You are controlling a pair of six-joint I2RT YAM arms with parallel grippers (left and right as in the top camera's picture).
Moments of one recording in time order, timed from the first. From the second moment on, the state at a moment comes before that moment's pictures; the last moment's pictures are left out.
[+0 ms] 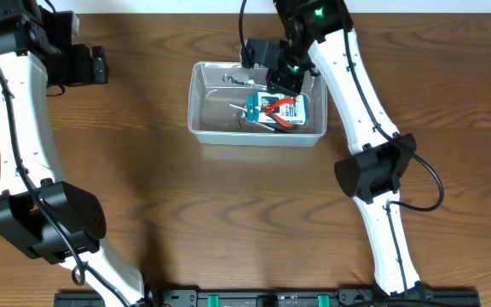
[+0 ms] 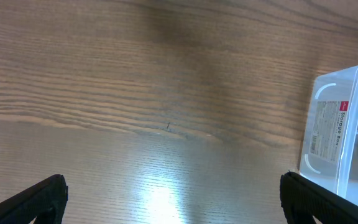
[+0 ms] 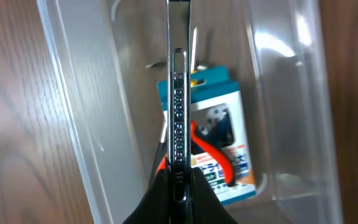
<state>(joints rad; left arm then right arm) 0.28 1.94 2.04 -1.27 0.12 0.17 0.40 2.51 2.73 -1.63 -0.29 -0.87</state>
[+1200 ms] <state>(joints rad) 0.28 1.94 2.04 -1.27 0.12 0.17 0.36 2.51 2.54 -1.48 -0.29 -0.86</state>
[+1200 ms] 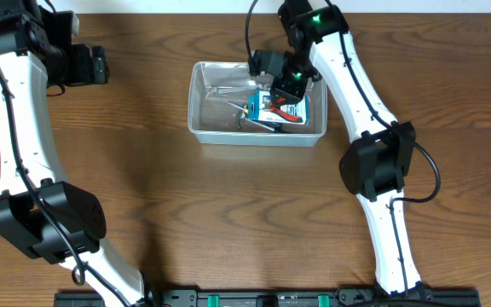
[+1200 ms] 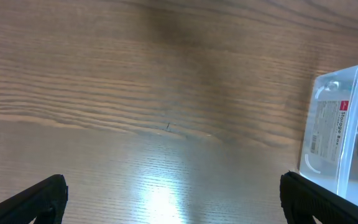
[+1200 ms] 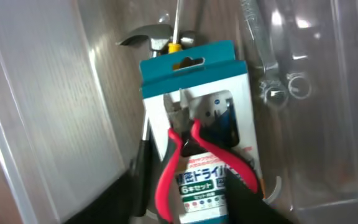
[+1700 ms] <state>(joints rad) 0.28 1.94 2.04 -1.27 0.12 0.17 0.36 2.41 2.67 -1.48 -0.28 -0.58</state>
